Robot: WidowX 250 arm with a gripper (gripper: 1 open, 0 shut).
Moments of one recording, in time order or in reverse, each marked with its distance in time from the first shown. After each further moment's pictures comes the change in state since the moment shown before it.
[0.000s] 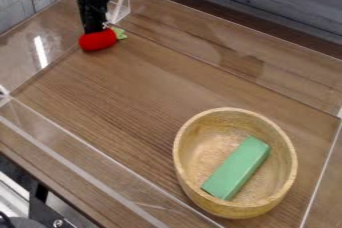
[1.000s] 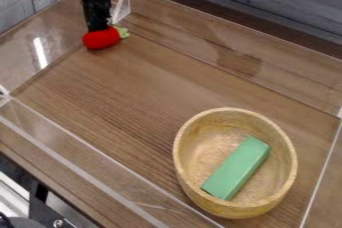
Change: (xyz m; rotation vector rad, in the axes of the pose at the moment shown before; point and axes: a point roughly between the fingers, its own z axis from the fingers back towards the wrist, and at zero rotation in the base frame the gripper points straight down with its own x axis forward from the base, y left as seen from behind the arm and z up) arm 0.005 0.001 0.000 -0.060 0.016 0.021
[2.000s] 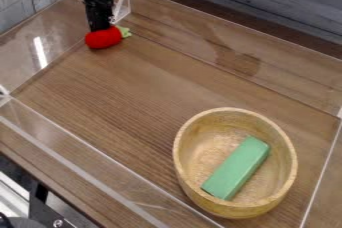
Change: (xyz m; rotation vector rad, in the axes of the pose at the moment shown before) arm 0.006 -0.003 -0.001 -0.026 0.013 -0.005
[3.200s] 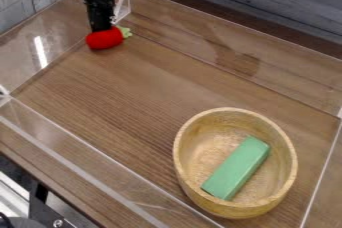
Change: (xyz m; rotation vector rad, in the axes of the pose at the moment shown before) arm 0.006 -0.006 -0.001 -0.031 0.008 -0.014
